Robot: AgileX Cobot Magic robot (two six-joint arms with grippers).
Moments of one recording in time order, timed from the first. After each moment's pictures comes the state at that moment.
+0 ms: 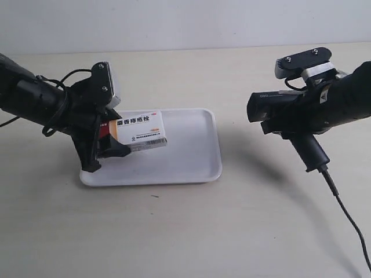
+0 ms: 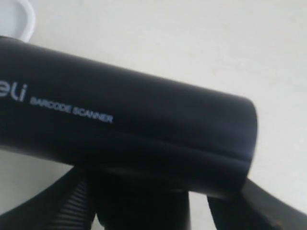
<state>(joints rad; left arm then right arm) -0.31 1.88 -0.94 -1.15 0.54 2.09 0.40 1.71 -0.76 -0.10 0.13 0.06</state>
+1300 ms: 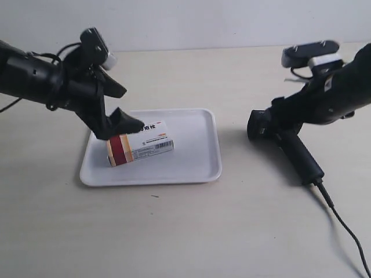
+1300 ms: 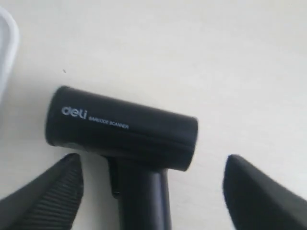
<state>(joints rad) -0.31 1.78 -0.97 -1.28 0.57 1.93 0.39 1.65 -0.83 -0.11 0.30 0.13</state>
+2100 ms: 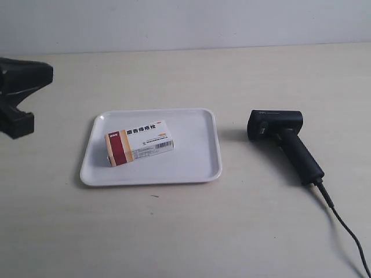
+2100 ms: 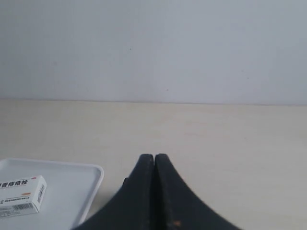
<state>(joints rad) -0.28 1.00 -0.49 -1.71 0.35 1.93 0.39 0.53 -0.34 -0.06 0.13 0.17</state>
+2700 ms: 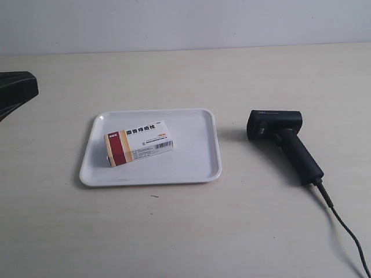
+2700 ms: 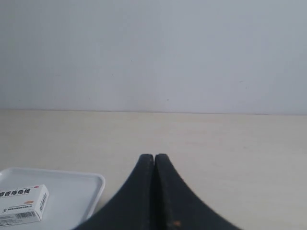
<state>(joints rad) -0.28 0.75 -0.38 -1.73 0.48 1.93 0.39 0.49 -0.34 -0.05 0.14 0.17</state>
